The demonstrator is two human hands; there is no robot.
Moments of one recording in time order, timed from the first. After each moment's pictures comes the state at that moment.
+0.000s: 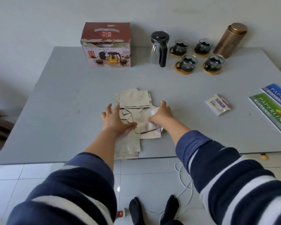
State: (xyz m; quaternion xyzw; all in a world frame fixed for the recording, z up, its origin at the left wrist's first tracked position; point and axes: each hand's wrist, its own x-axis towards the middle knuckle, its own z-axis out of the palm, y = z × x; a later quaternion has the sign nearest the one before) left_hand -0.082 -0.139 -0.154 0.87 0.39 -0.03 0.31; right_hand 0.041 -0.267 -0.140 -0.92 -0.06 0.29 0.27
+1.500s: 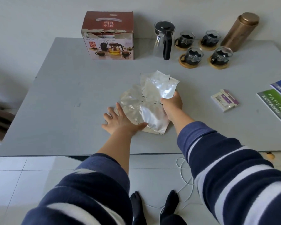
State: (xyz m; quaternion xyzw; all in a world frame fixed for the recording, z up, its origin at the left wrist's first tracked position) left_hand -0.077 -0.180 -0.150 0.85 0.48 -0.16 0.15; right_hand 0.067 -0.272 -0.150 -0.84 0.05 0.17 0.51
